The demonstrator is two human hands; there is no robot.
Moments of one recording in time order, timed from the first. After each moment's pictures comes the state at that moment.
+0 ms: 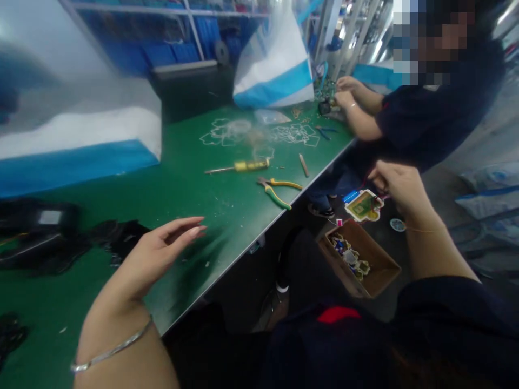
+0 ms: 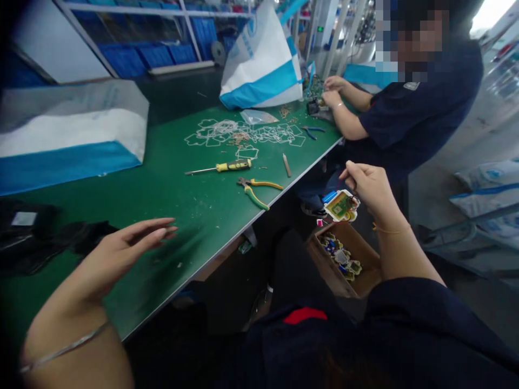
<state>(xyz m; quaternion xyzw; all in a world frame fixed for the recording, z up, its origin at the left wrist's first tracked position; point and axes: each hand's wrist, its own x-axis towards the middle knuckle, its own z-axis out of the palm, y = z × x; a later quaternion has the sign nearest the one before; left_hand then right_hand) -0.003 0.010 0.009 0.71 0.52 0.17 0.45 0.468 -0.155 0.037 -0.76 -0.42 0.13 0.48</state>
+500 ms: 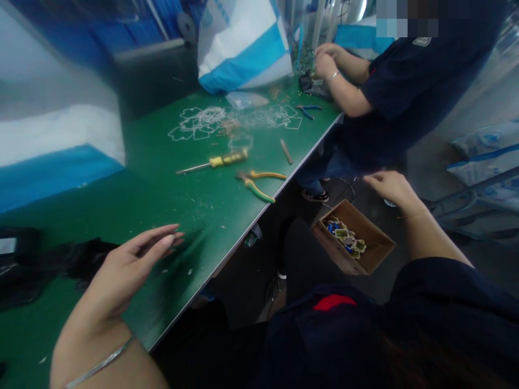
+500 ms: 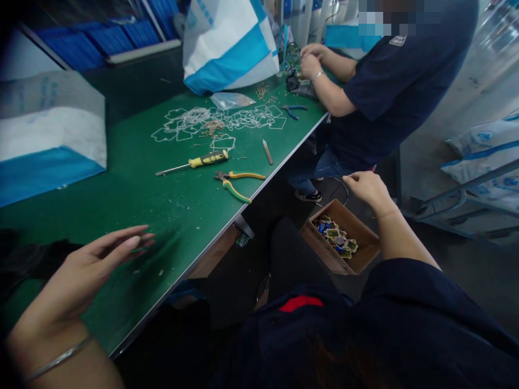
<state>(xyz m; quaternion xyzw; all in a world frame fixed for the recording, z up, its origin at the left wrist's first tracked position) 0.002 0.010 0.005 0.70 0.55 0.15 0.44 0.547 -0.200 -0.039 -0.93 -0.35 0.07 0.10</state>
